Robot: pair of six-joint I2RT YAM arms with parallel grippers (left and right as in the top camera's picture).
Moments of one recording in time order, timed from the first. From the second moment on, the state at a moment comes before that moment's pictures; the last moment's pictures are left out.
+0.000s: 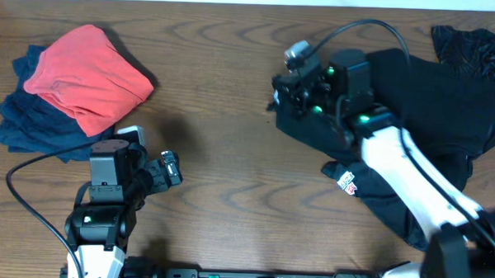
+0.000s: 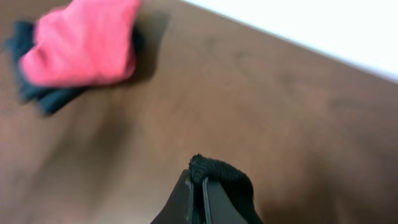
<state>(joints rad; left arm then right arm) 0.02 0.80 0.62 -0.70 0.13 -0.30 0.39 1.63 1.11 0.03 -0.43 -0.02</state>
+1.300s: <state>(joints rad) -0.08 1.12 0.63 -0.45 0.32 -0.39 0.30 1.62 1.02 -0.60 -0.09 -0.07</state>
